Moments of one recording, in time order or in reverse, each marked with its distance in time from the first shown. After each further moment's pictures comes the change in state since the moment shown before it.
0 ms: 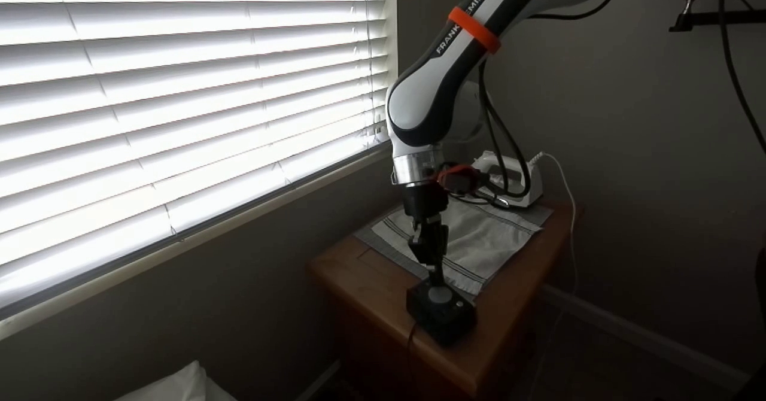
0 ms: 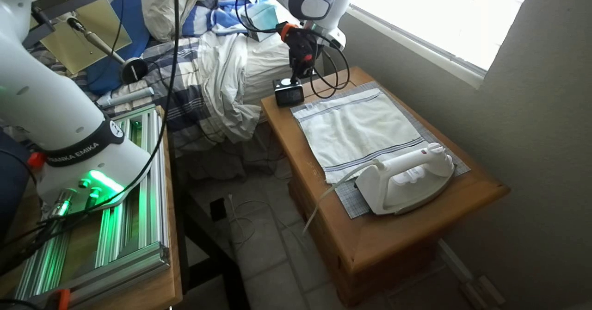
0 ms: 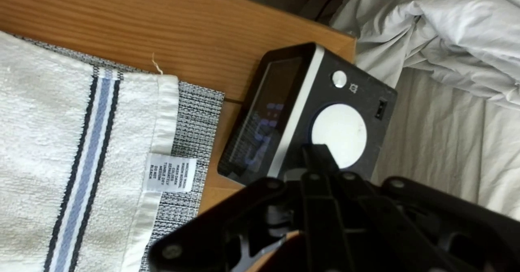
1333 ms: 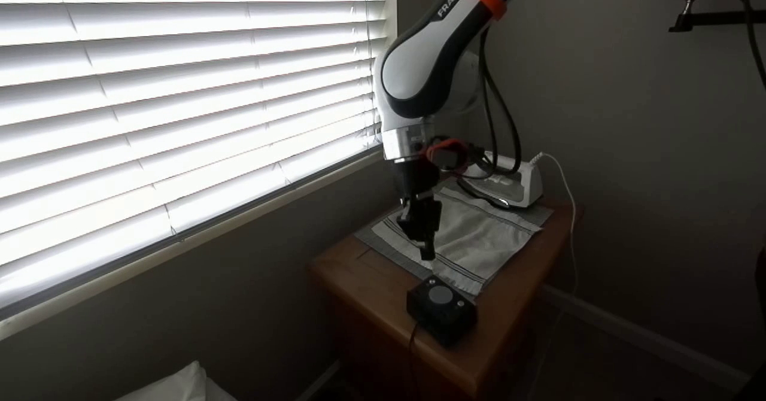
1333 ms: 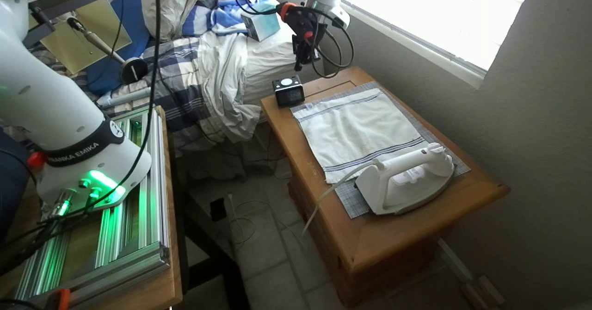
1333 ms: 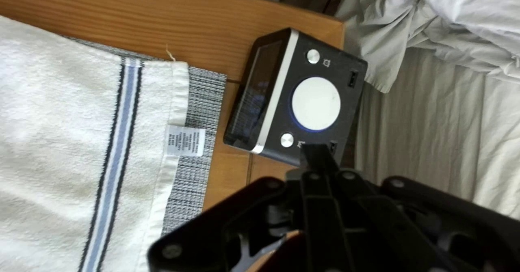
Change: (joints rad) arm 0.030 -0.083 -0.017 0.010 -0.069 -0.038 0.134
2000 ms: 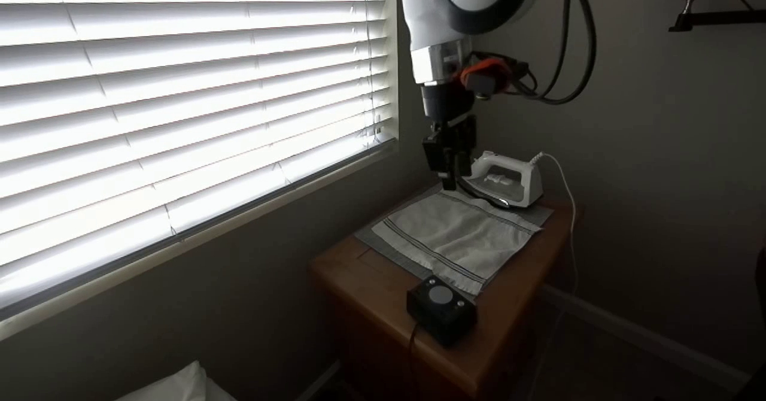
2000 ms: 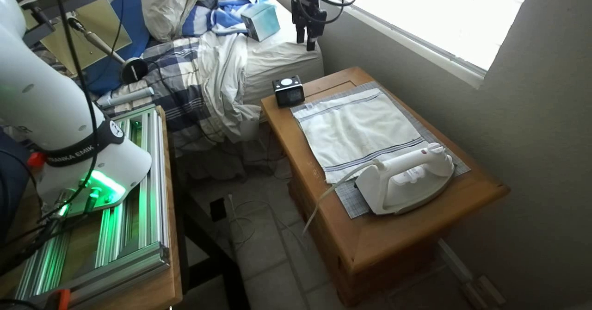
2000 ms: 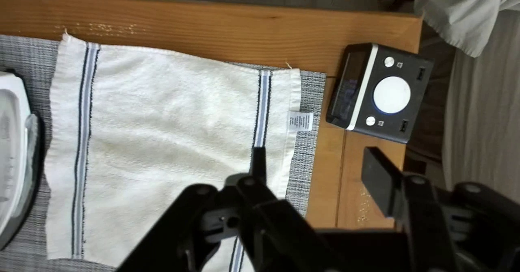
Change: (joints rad) arm 0.062 -0.364 -0.114 -0.244 -0.235 0.017 0.259
